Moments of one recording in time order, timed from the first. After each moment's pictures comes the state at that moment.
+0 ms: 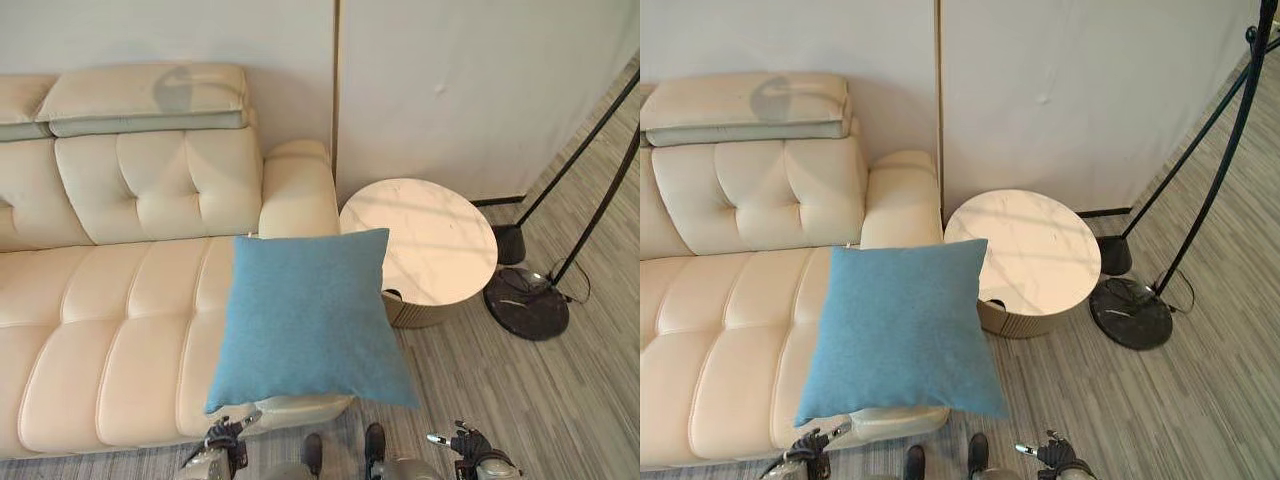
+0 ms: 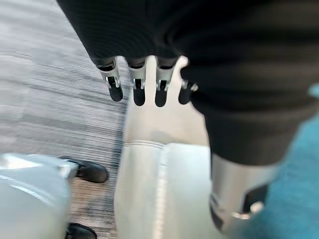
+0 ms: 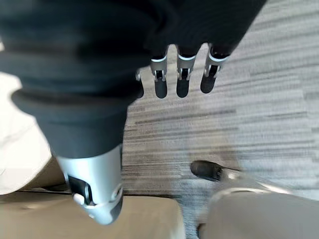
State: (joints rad) left arm 0.02 0.22 -0.06 1.07 -0.45 0.08 0.18; right arm 0.02 -0.23 0.18 0.94 0.20 0.09 -0.14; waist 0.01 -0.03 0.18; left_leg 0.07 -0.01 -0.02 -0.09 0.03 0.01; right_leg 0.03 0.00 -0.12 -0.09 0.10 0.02
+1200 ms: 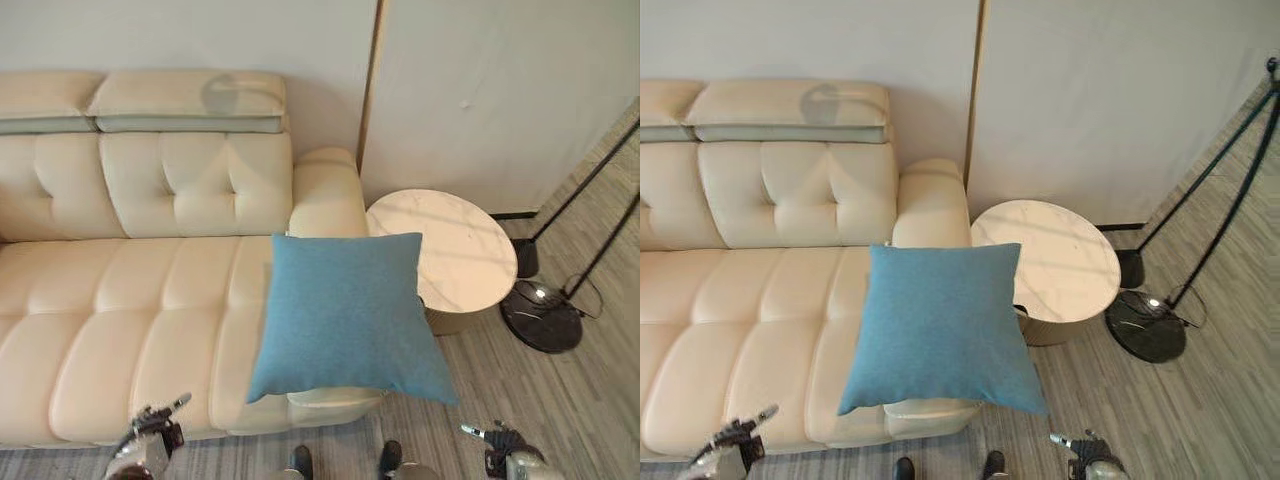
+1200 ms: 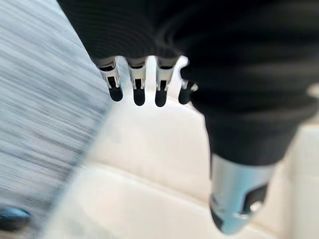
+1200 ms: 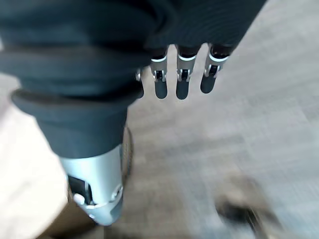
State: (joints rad) left arm -0.18 0.47 0.08 1.05 -0.56 0.05 0.18; right arm -0.10 -0.41 0.03 1.02 0.19 0.12 -0.19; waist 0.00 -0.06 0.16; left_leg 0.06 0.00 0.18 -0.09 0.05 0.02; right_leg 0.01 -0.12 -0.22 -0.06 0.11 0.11
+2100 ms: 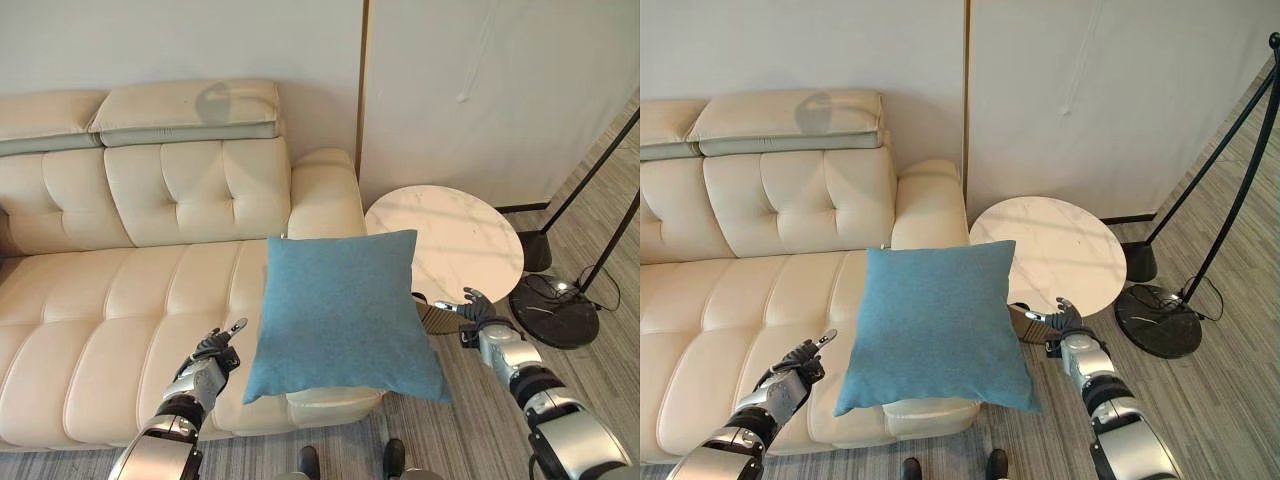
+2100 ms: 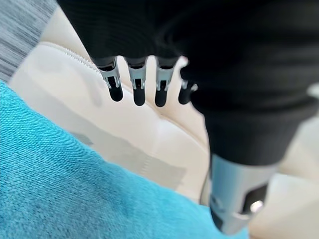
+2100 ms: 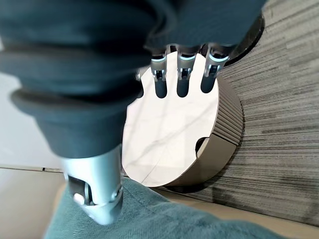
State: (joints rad) left arm -0.42 0.37 -0.12 1.09 -0.72 0.11 0.20; right arm -0.57 -0.38 0.27 0.98 0.33 0.18 -0.21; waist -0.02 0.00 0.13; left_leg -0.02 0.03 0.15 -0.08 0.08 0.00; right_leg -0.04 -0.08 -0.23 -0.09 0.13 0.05
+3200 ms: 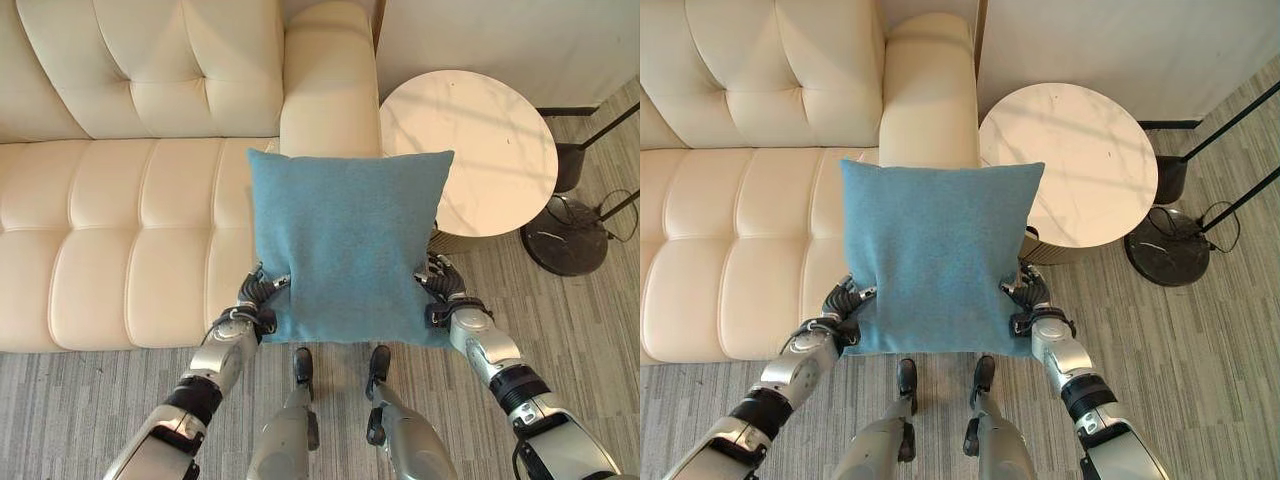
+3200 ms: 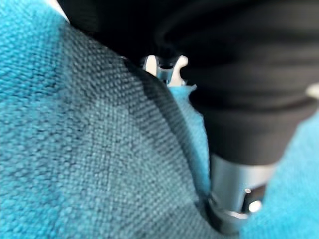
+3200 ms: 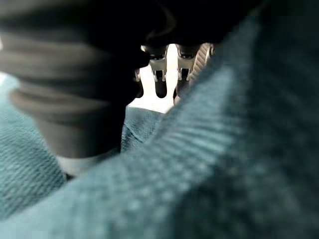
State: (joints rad) left arm -0.33 0.36 -0.34 0.51 -0.69 0.05 0.26; right arm -0.42 -0.36 0.27 0.55 0.32 0.12 -0.27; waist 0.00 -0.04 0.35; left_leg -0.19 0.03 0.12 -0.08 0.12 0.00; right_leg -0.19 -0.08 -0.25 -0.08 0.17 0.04
